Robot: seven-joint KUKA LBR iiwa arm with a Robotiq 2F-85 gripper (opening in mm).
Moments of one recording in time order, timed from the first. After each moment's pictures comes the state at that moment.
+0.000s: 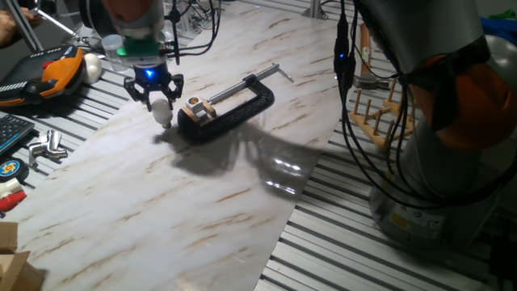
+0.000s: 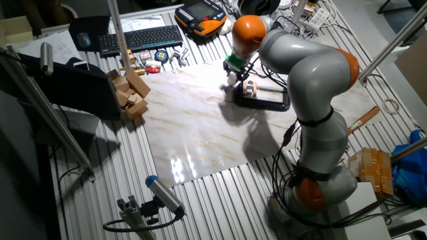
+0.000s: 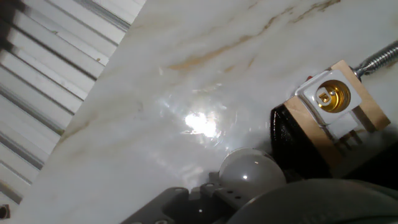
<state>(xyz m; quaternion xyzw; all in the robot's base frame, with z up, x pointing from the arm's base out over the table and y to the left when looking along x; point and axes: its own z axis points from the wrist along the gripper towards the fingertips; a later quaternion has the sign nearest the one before) 0.660 0.048 0.105 0.48 0.88 0.01 0.07</state>
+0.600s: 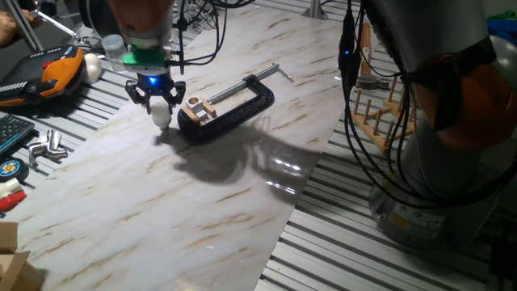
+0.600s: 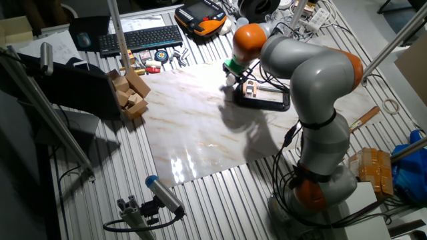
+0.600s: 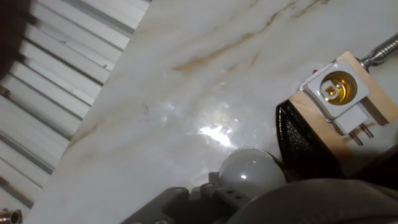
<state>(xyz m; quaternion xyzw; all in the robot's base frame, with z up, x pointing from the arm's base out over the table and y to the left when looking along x) 0.659 0.052 0.100 0.50 0.86 0.03 0.11</state>
